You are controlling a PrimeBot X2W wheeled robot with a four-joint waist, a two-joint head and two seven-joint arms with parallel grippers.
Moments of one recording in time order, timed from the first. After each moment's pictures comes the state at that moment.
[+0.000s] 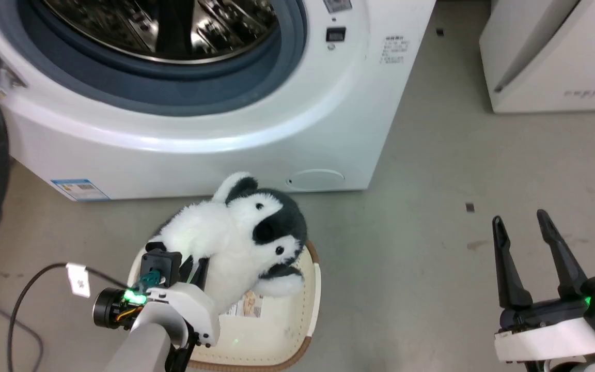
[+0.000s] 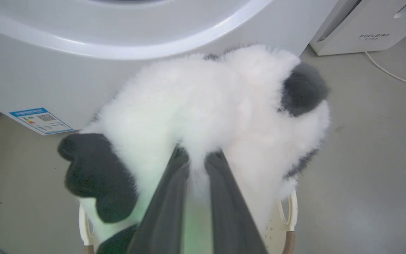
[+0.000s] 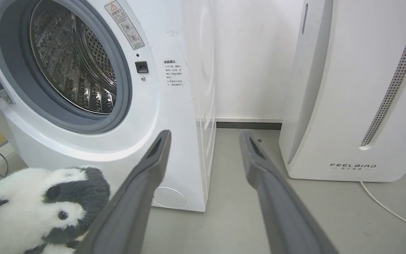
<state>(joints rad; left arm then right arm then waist) -0.45 0.18 -0.36 0.84 -0.35 -0.05 -0.25 -0.03 -0.05 -0.06 -0.04 0.10 0.13 -0.26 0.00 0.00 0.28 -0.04</state>
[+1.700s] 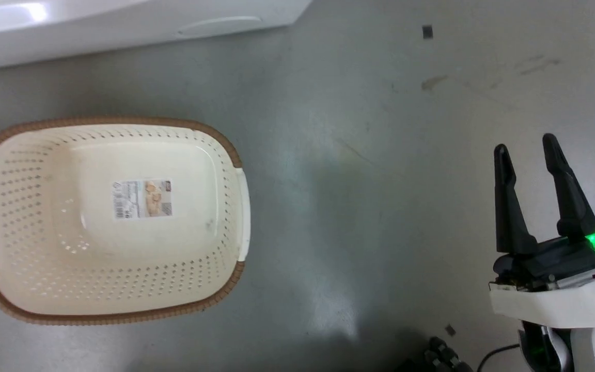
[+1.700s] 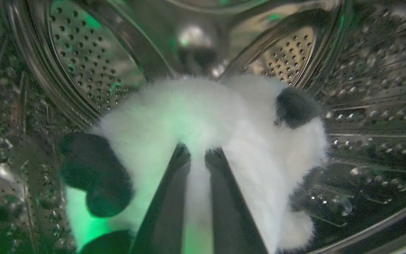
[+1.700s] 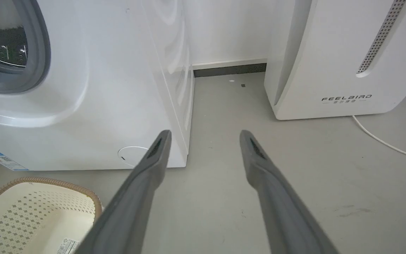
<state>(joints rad) -1.47 0.57 -0.10 0.61 -0.25 -0.12 0.05 -0.17 -0.05 0.02 -0.19 0.23 0.13 -0.26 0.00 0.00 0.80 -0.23</state>
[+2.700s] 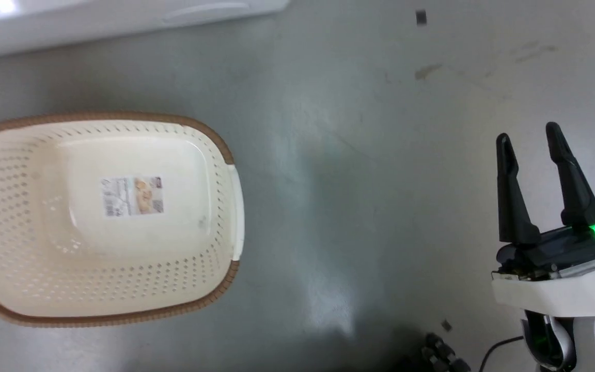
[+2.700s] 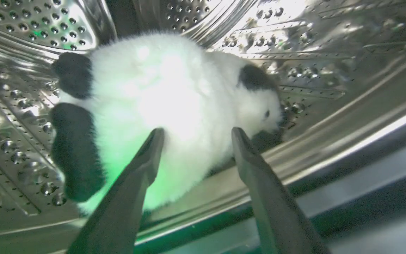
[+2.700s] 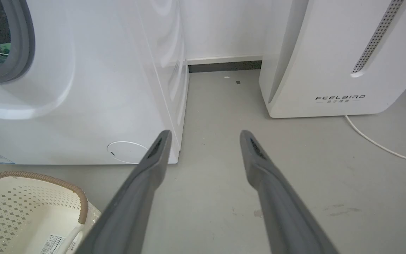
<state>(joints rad) -1.61 0.66 -0.65 0.91 -0.50 -0.13 0.10 -0.20 -0.05 0.02 -0.18 0.21 0.13 -0.26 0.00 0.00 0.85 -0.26</state>
